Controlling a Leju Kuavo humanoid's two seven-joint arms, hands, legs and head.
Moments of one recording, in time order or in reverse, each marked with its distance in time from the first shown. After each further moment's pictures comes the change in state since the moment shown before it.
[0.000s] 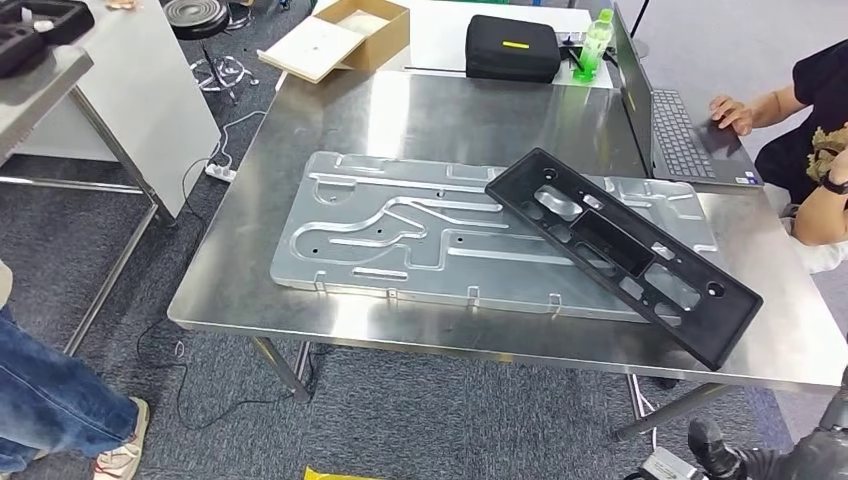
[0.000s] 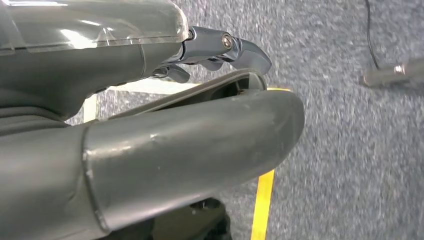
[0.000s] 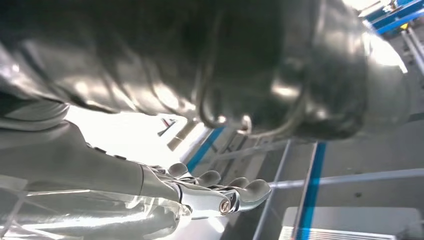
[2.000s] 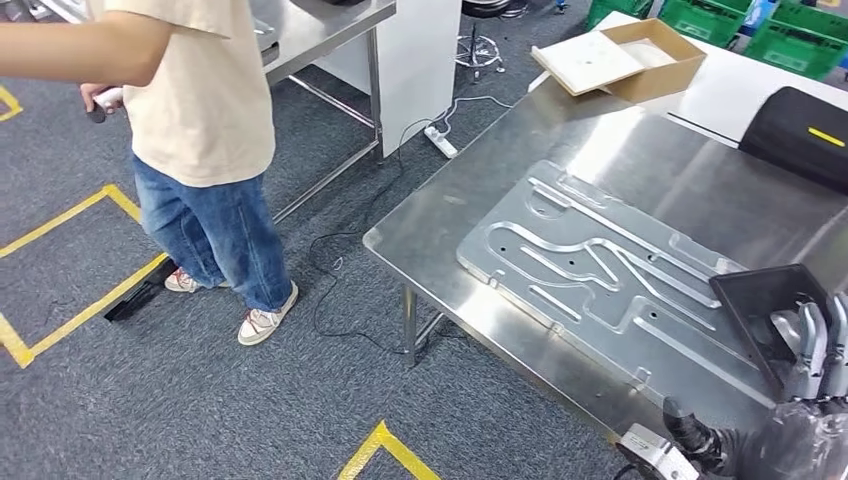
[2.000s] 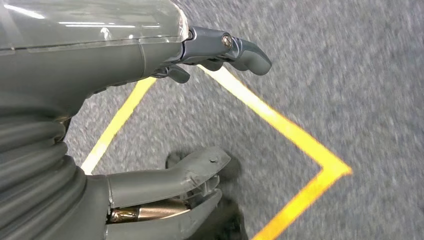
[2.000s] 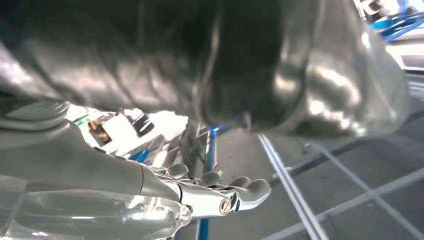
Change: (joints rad) left arm 0.001 0.000 0.002 0.000 -0.002 0.025 0.065; right arm -0.037 -0.077 0.063 0.048 0.120 -0.001 0.130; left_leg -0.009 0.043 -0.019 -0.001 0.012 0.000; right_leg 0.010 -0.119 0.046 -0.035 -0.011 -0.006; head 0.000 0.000
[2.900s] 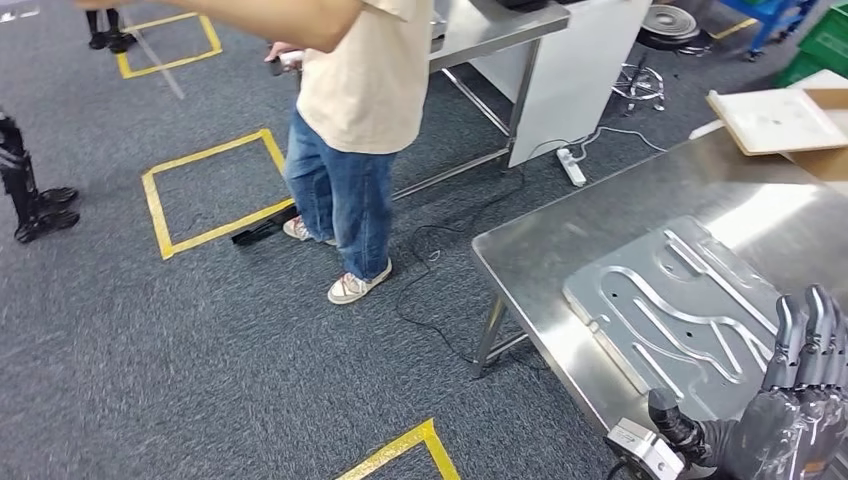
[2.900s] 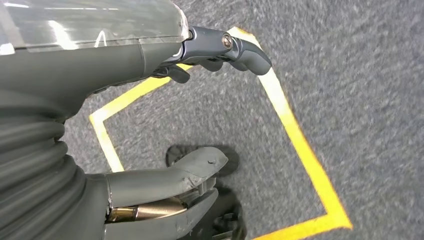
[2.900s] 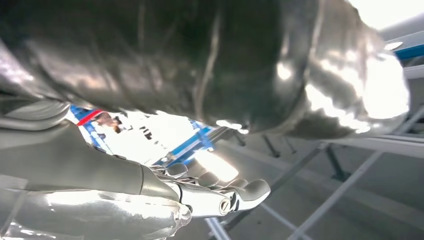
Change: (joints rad) left arm -0.006 0.000 0.001 0.000 -0.001 0.009 0.008; right arm -0.015 -0.009 0.051 0.021 0.032 -0.001 0.019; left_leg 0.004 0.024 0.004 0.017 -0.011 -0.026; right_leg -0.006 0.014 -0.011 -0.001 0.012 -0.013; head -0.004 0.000
